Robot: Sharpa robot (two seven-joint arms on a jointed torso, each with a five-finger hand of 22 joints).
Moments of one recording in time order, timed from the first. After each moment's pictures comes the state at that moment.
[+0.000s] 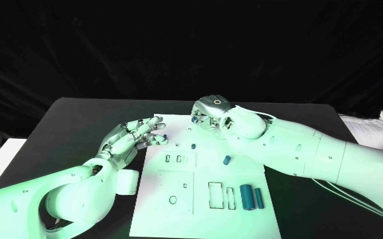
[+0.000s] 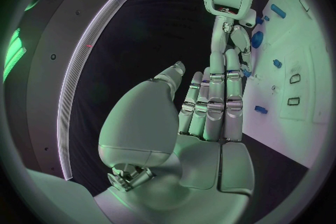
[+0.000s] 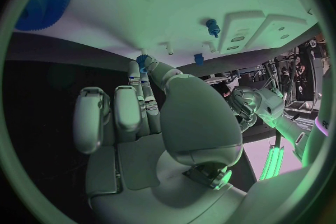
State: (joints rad) left arm 1.13 -1.02 -0.03 1.88 0.16 -0.43 0.55; left_hand 1.33 -0.05 0.24 0.11 0.11 0.99 0.20 0.10 0.07 1.11 0.13 0.08 0.07 1.28 0.06 0.32 0.33 0.17 1.13 0.16 0.43 0.18; right arm 1.23 -0.52 0.02 1.25 -1.85 -0.35 -0.20; right_hand 1.32 -0.07 0.44 -0.01 0.06 1.16 0.12 0.07 0.11 1.25 0.05 0.07 0.07 1.47 -0.02 1.25 1.04 0.08 1.43 0.08 1.39 1.25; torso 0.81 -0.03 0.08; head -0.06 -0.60
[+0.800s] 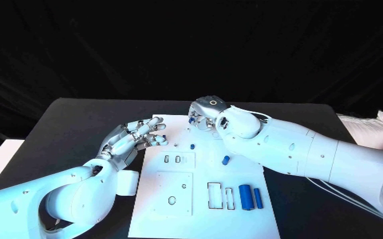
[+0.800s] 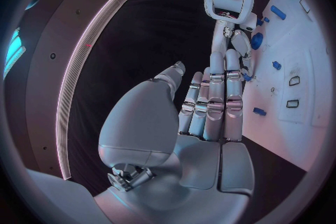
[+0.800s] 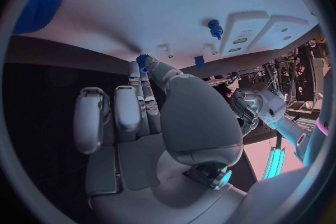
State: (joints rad) left arm 1.13 -1.01 -0.03 1.88 0.16 -0.42 0.55; left_hand 1.33 -0.05 0.25 0.11 0.11 0.99 0.20 0.10 0.07 1.11 0.13 0.08 0.07 1.27 0.06 0.32 0.33 0.17 1.13 0.16 0.43 0.18; right arm 1.23 -0.49 0.02 1.21 -1.85 -0.34 -0.20; right_hand 1.32 -0.07 0.44 -0.01 0.06 1.16 0.12 0.07 0.11 1.25 0.05 0.07 0.07 1.47 -0.02 1.25 1.04 0.08 1.43 0.08 1.40 1.25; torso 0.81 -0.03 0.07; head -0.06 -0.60
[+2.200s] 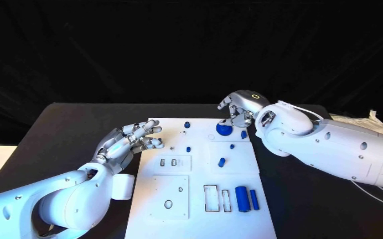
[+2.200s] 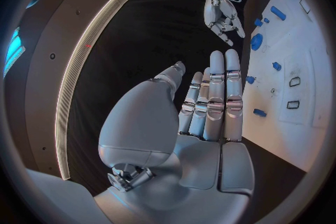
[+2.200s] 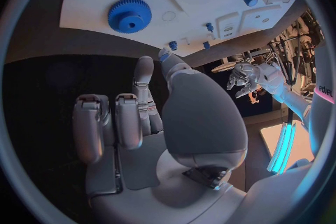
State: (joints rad) left arm 1.13 -1.02 -0.03 1.88 0.16 -0.41 0.55; left_hand 1.33 -0.05 0.25 0.10 0.11 0.99 0.20 0.10 0.07 1.10 0.14 0.08 0.07 1.27 0.06 0.32 0.34 0.17 1.13 0.16 0.43 0.18; right arm 1.27 -0.84 0.03 1.50 -1.66 -0.37 -0.24; right_hand 1.34 -0.18 0.21 0.17 0.11 0.98 0.13 0.07 0.07 1.36 0.03 0.66 0.66 1.47 -0.04 1.44 1.30 0.05 1.47 0.07 1.49 1.31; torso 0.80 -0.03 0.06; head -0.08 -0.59
